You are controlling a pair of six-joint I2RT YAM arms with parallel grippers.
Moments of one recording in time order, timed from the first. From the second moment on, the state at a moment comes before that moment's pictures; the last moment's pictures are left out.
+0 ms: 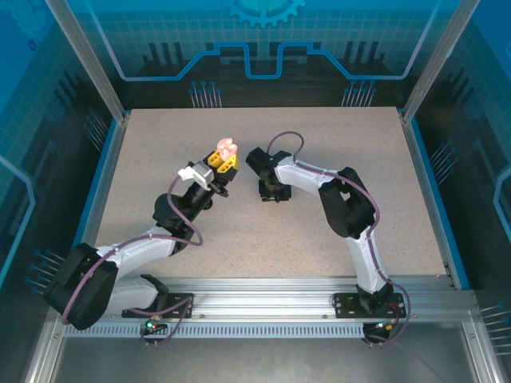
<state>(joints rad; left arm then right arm) -0.51 1.23 0.46 1.26 0.15 0.01 0.67 2.18 1.66 -0.92 0.19 0.69</state>
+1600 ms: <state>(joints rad) -0.51 1.23 0.46 1.26 0.16 0.01 0.64 1.92 1.46 -0.79 0.17 0.70</state>
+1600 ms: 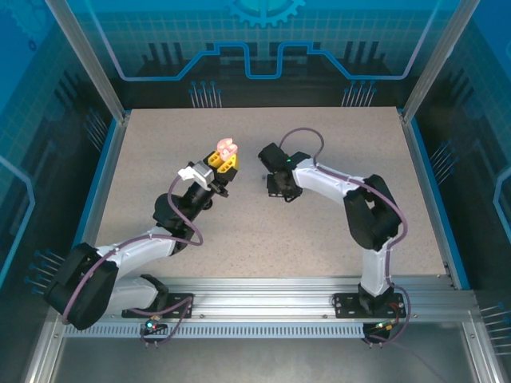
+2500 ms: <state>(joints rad) -0.51 1.30 0.52 1.27 0.25 0.02 0.72 1.49 1.72 -0.68 0.20 0.61</state>
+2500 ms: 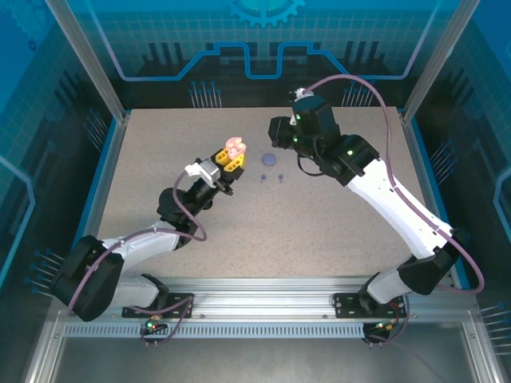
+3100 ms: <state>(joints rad) -0.52 1.35 0.55 1.27 0.26 0.02 0.86 1.49 1.72 -0.56 0.26 0.56</state>
